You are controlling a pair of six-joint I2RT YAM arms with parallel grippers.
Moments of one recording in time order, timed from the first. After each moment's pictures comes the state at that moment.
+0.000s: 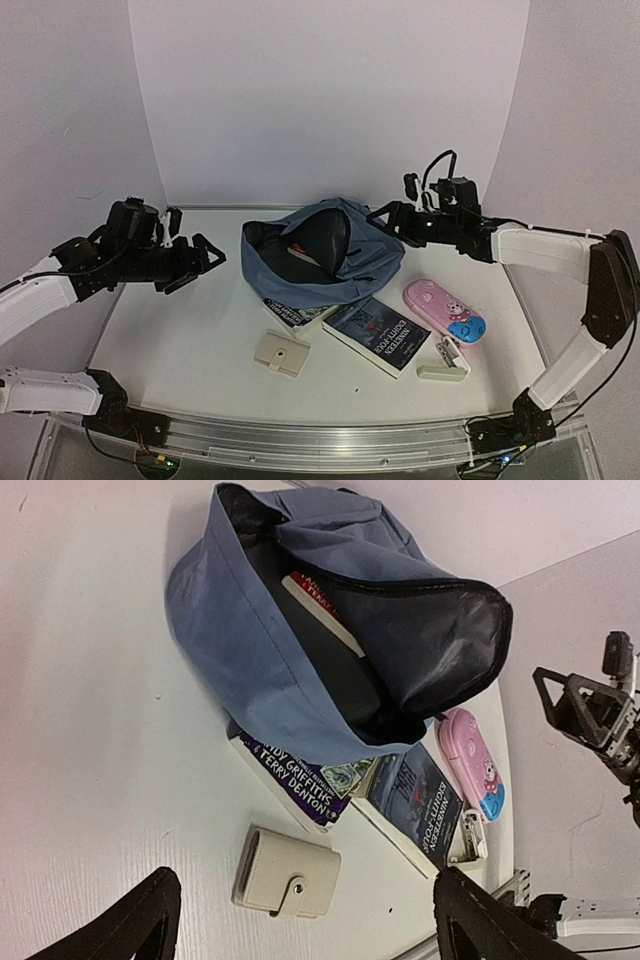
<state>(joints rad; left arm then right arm) -0.61 0.97 0.87 -0.51 0.09 -0.81 0.48 1.60 1.11 0.09 -0.39 0.57</state>
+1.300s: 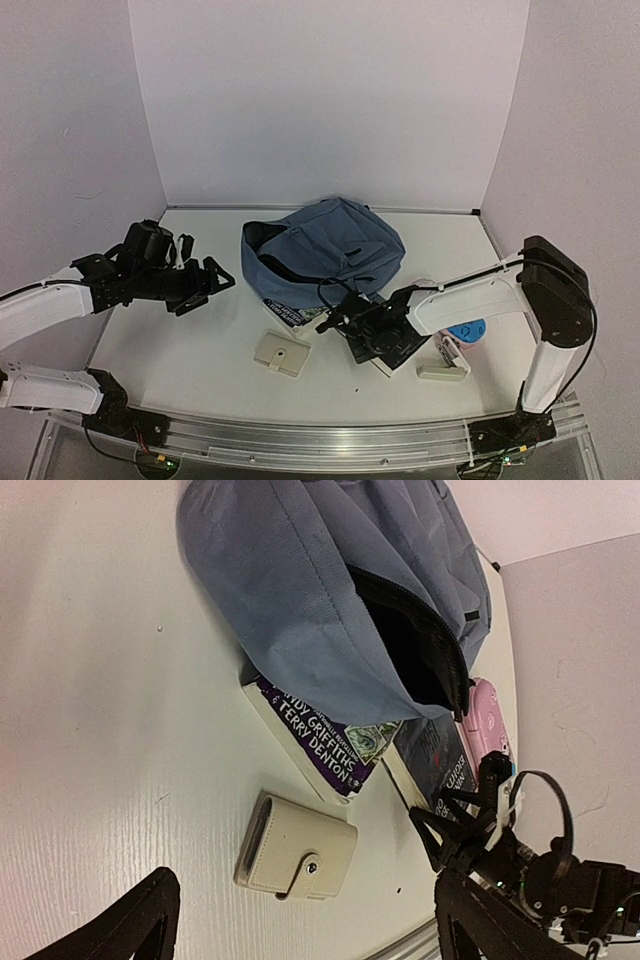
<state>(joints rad) -0.60 1.03 0.72 -0.40 0.18 -0.88 1.09 1.88 1.09 -0.49 0.46 0.62</state>
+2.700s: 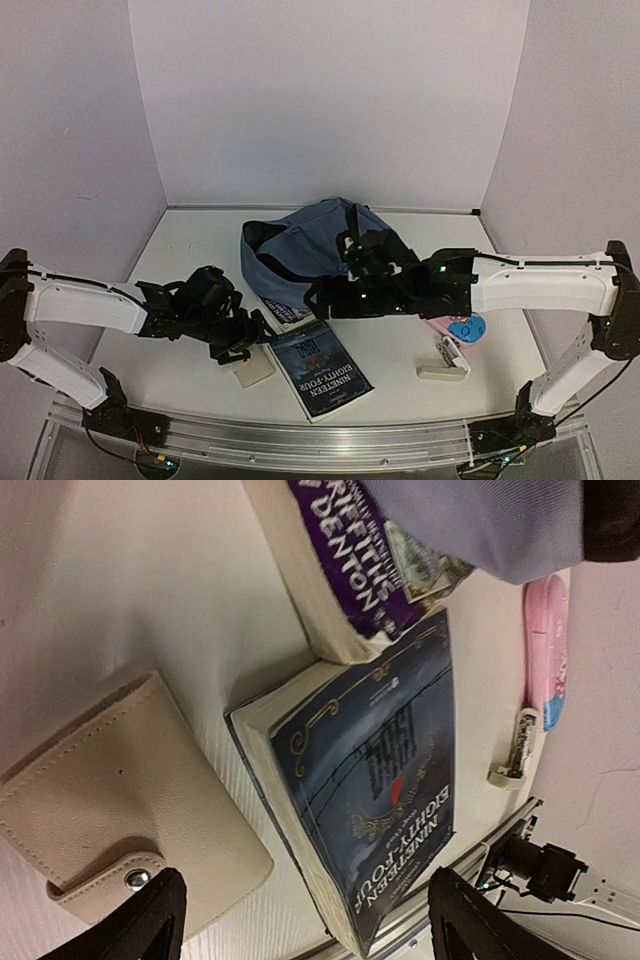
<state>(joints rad) -0.91 1.35 0.63 -0.14 0.21 -1.19 1.14 1.56 1.21 -0.38 0.23 0.79</state>
